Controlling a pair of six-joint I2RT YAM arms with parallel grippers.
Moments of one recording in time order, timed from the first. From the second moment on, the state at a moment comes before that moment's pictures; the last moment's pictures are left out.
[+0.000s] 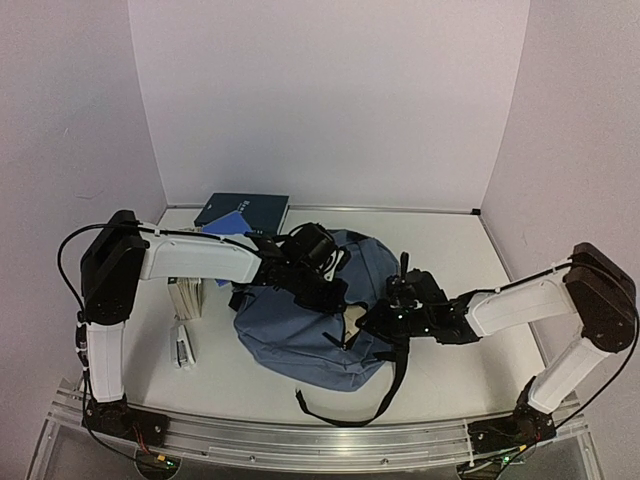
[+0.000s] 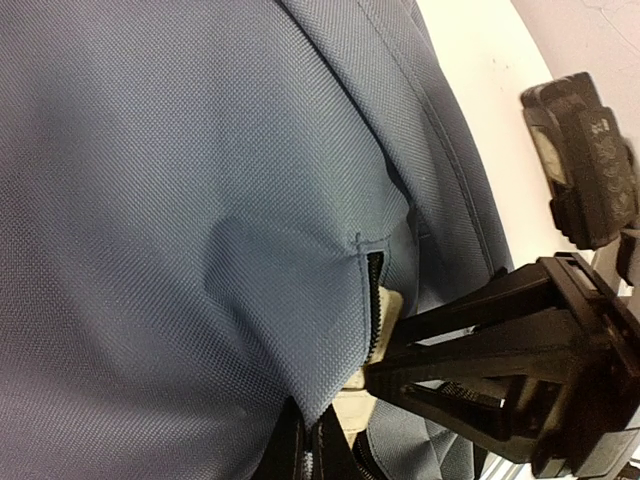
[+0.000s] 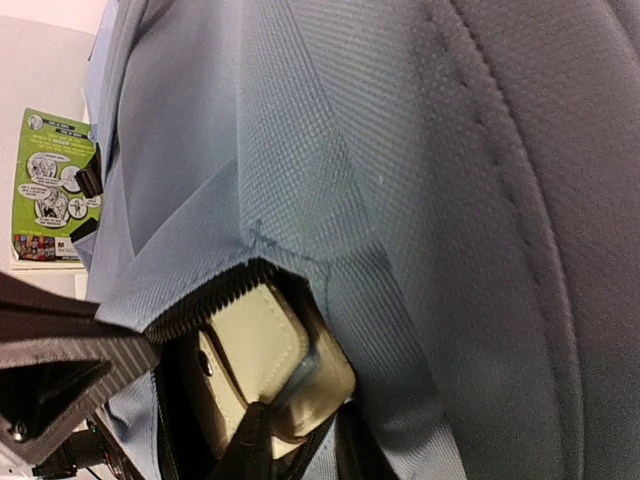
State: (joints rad) left arm -1.00 2.01 1.49 -0.36 0.19 -0.55; right arm 0.86 1.60 0.68 0.20 -0.03 1.06
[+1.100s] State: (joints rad) left arm -0.98 1.74 1.34 -0.42 0.17 -0.63; right arm 0.90 1.24 0.63 0.03 -0.02 0.81
